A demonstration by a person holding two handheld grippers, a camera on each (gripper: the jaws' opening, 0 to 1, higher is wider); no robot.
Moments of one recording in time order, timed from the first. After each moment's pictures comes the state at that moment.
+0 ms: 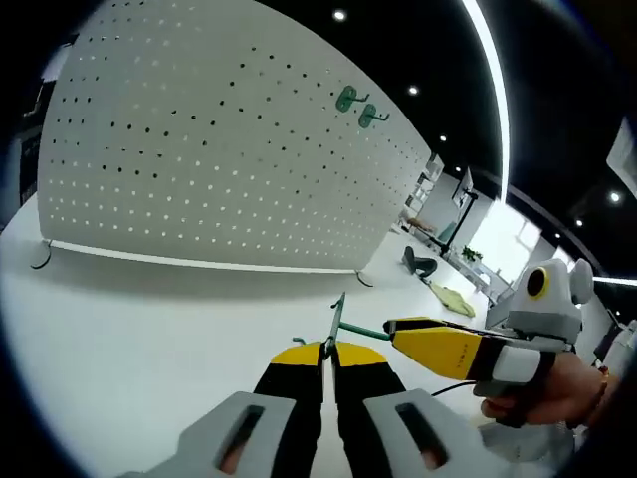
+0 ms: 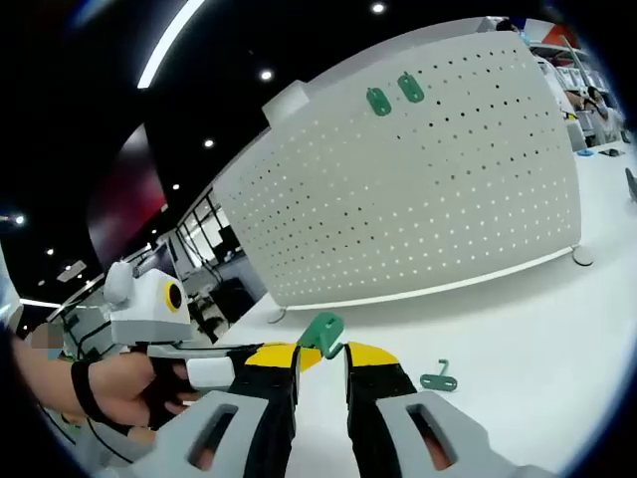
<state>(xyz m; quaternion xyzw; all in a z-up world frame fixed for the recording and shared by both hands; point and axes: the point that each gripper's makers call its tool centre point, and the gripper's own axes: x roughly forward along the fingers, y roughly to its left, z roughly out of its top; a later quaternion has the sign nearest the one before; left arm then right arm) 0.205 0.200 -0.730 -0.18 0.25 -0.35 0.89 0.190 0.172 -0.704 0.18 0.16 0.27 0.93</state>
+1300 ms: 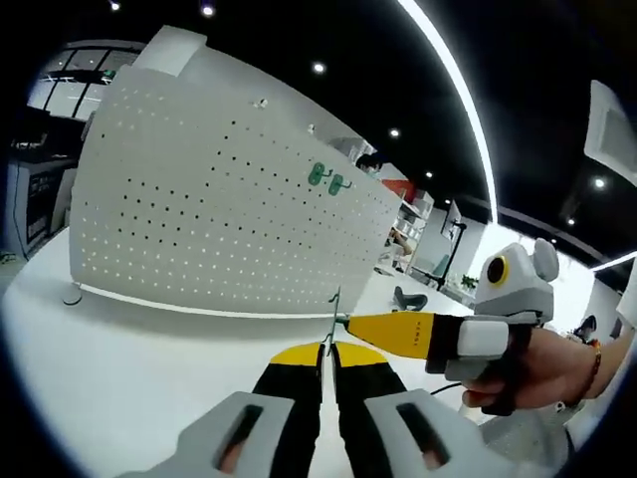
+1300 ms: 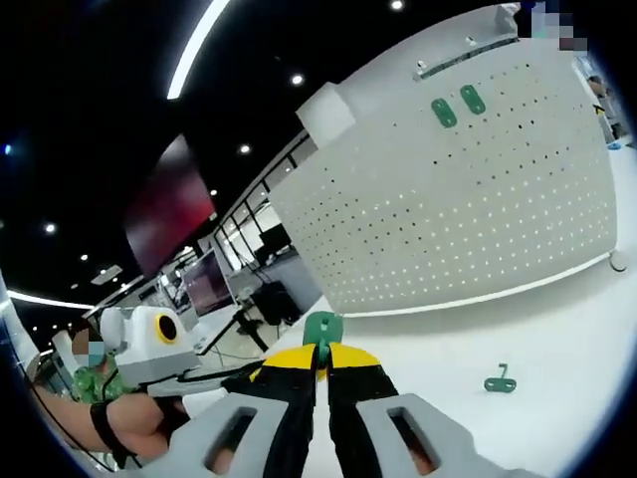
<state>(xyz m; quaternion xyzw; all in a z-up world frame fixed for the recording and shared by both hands) 0.161 0.232 -0.673 -0.16 0.13 -0.35 0.92 0.162 0.216 -0.656 0.20 0.14 0.34 0.91</state>
